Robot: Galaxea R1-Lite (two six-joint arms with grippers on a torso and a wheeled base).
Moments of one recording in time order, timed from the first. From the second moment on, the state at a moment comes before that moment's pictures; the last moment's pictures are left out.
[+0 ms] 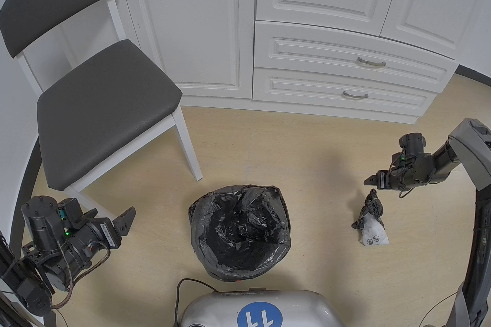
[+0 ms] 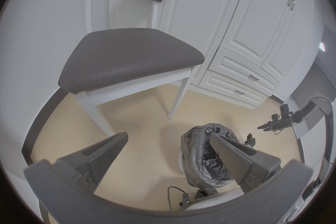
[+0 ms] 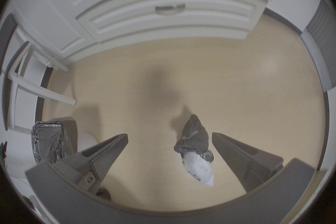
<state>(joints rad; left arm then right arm) -0.28 1.66 -0.02 -1.32 0.16 -0.31 -0.08 2.38 -1.32 -0.27 0.10 0.07</state>
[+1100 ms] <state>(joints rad) -0.32 1.64 -0.02 -1.33 0.16 -0.23 -0.10 2.89 -1.99 0.18 0.12 0.04</state>
